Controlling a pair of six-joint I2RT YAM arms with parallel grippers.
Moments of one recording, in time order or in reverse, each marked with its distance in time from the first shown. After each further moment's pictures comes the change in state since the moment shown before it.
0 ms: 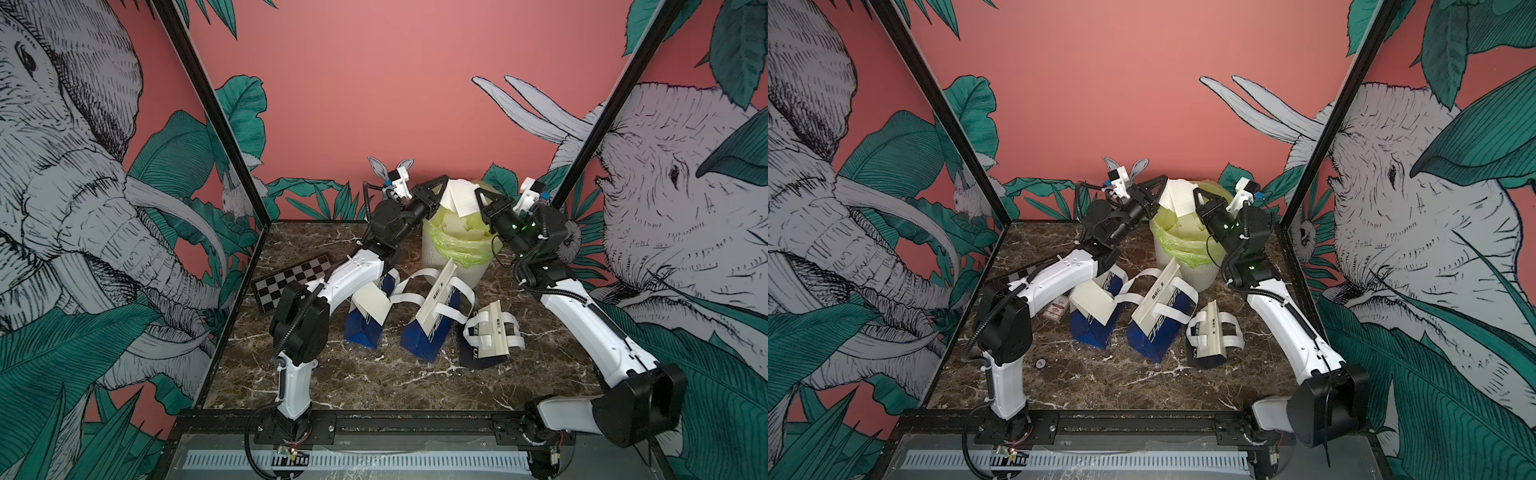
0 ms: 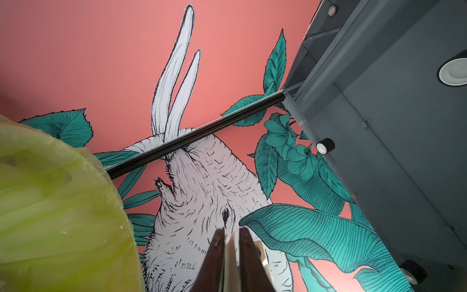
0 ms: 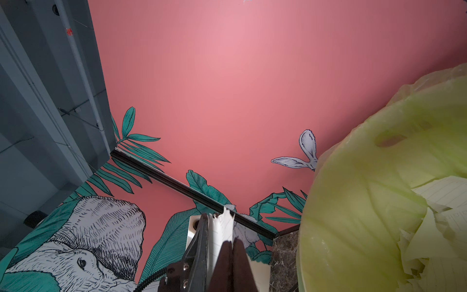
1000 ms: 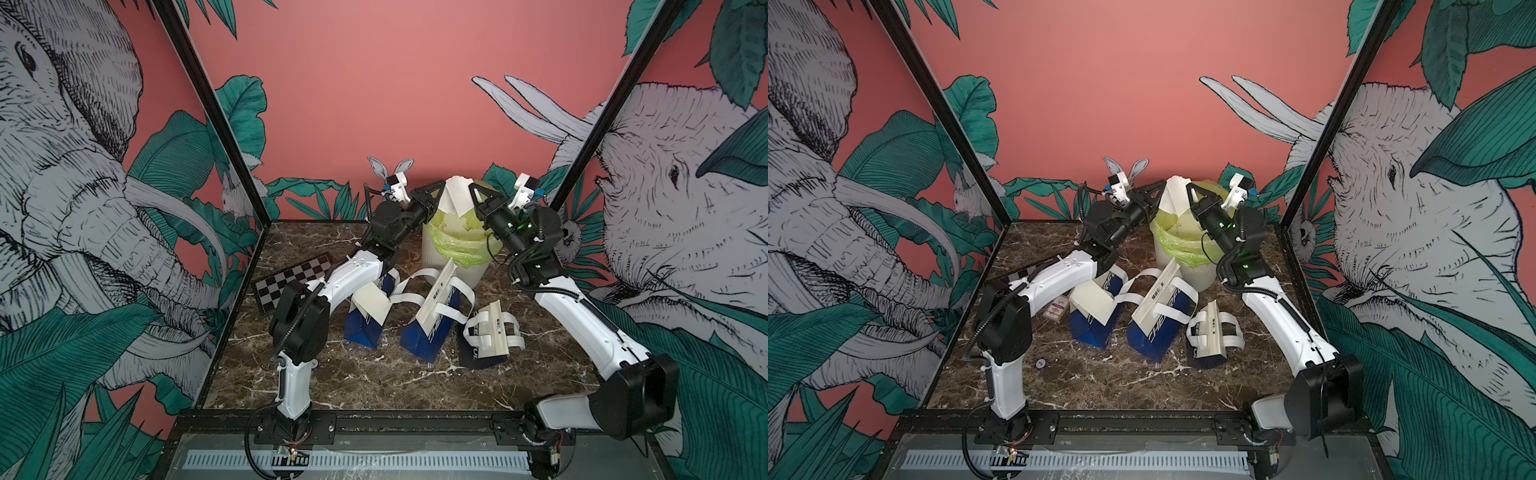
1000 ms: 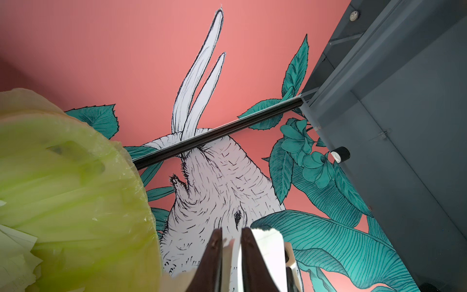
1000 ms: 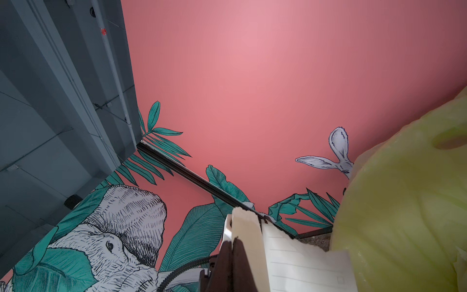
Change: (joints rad) left arm 0.013 0.000 -0.027 -0.038 -0.018 -0.021; right arm 0.020 0.038 -0.003 0.145 -0.050 0.044
